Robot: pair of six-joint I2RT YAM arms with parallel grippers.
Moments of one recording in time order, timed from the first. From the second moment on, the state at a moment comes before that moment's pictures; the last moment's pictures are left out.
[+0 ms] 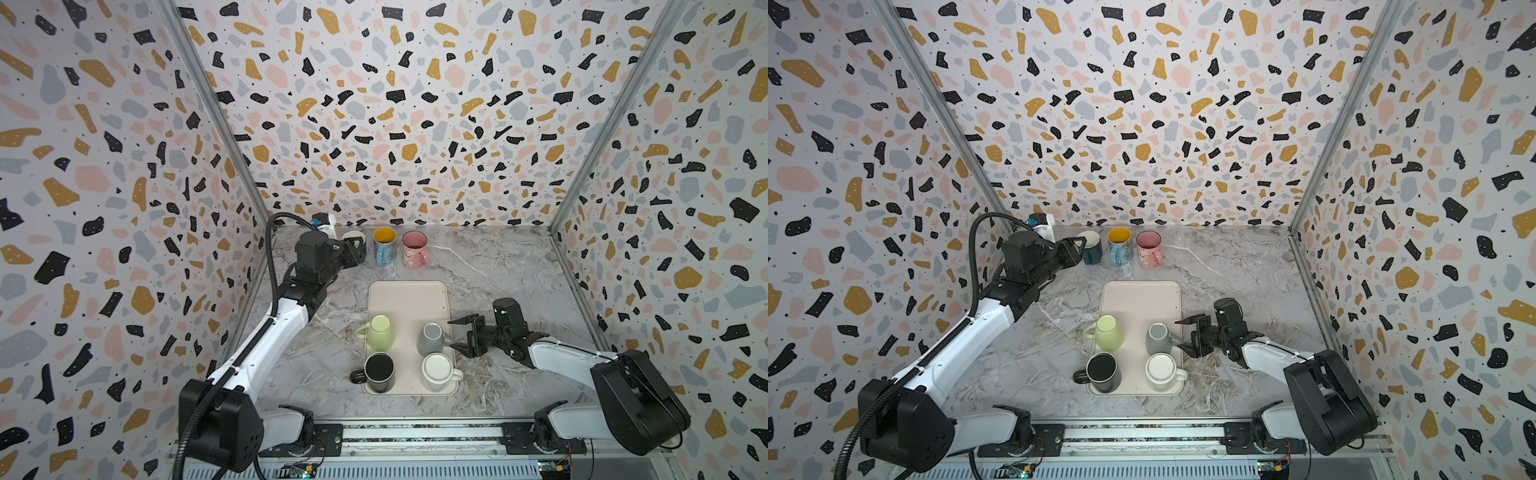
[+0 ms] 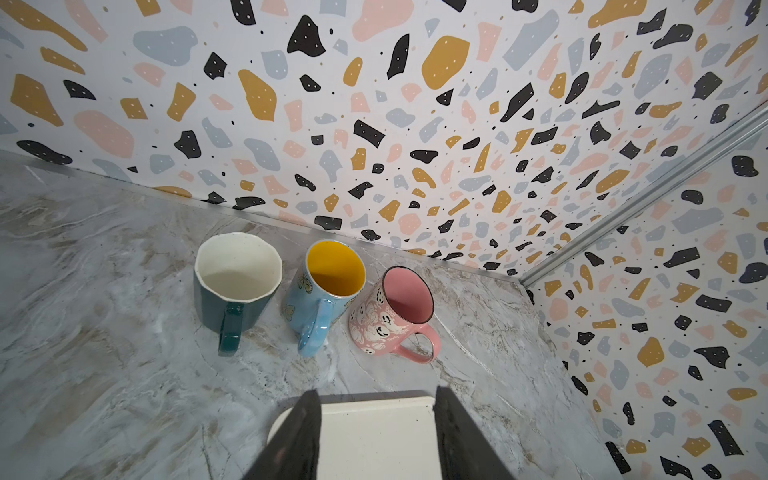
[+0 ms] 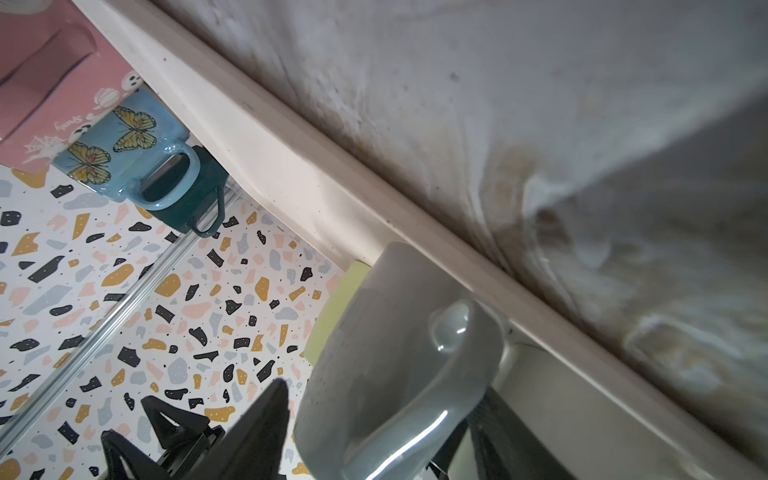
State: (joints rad) left arm -0.24 1.29 1.06 -0.08 0.15 -0.48; right arm 0.40 1.36 0.44 0.20 -0.65 1.83
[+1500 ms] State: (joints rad) left arm -0.23 1.30 1.06 -0.09 0.15 -0.48; right arm 0.49 1.57 0.49 0.47 -0.64 1.92
